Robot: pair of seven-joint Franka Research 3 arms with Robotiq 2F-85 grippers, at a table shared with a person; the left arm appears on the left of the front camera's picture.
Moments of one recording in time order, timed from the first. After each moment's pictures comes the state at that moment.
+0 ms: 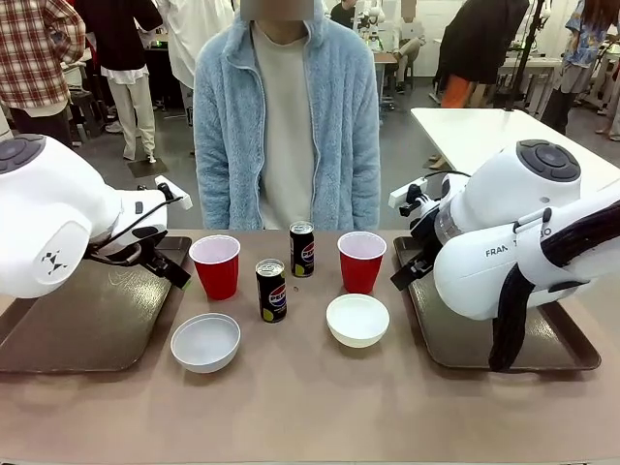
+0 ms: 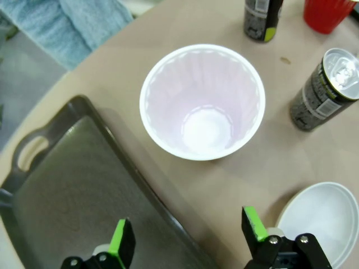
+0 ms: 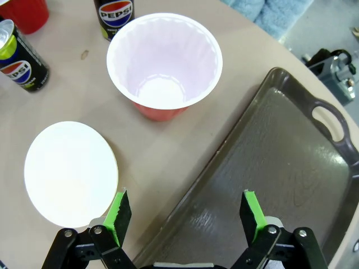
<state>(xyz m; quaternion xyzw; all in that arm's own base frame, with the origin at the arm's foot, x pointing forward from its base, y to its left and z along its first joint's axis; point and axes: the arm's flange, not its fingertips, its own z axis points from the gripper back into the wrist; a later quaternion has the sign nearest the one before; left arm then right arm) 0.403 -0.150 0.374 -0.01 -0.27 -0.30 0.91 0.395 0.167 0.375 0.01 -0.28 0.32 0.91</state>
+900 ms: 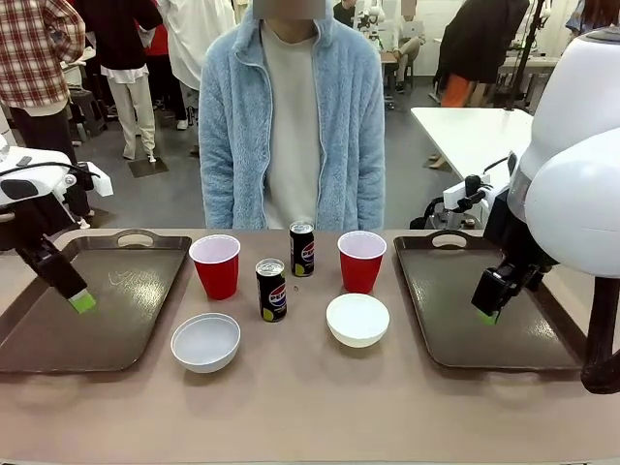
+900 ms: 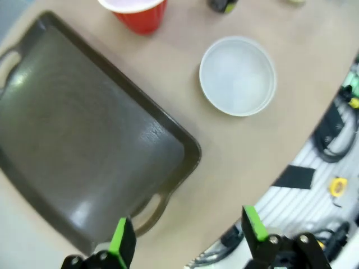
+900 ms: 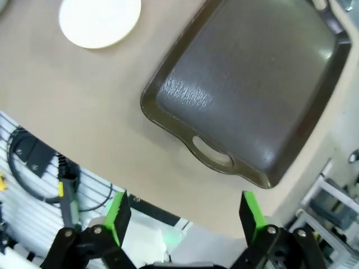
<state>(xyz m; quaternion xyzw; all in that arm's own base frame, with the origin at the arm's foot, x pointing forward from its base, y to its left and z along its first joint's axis) 0.312 -0.079 0.470 -0.05 -0.09 -0.35 0.93 0.280 0.126 0.475 -0.07 -0.08 0.29 0.95</state>
